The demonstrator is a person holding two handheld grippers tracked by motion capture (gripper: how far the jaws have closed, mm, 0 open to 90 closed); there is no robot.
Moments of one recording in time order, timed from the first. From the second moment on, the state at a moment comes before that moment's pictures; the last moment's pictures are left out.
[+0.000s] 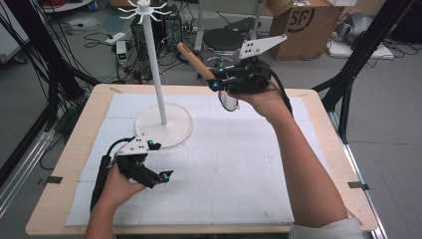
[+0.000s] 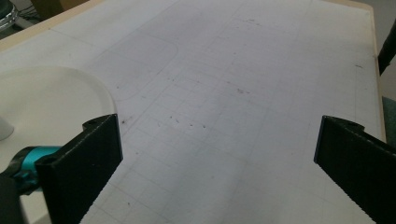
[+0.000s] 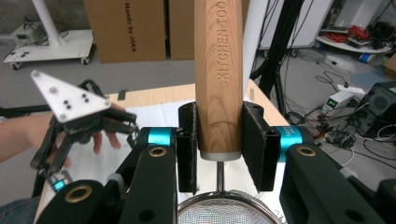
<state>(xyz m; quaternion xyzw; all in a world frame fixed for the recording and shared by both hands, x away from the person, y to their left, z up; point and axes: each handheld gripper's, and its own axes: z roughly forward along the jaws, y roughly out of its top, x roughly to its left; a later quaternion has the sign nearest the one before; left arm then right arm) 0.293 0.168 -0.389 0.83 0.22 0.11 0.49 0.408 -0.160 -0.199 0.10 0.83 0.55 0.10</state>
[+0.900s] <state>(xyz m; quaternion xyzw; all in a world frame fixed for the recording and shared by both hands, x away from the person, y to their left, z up) 0.293 0.171 -0.389 0.83 0.22 0.10 0.51 0.439 -0.116 -0.162 0.11 0.82 0.55 0.12</state>
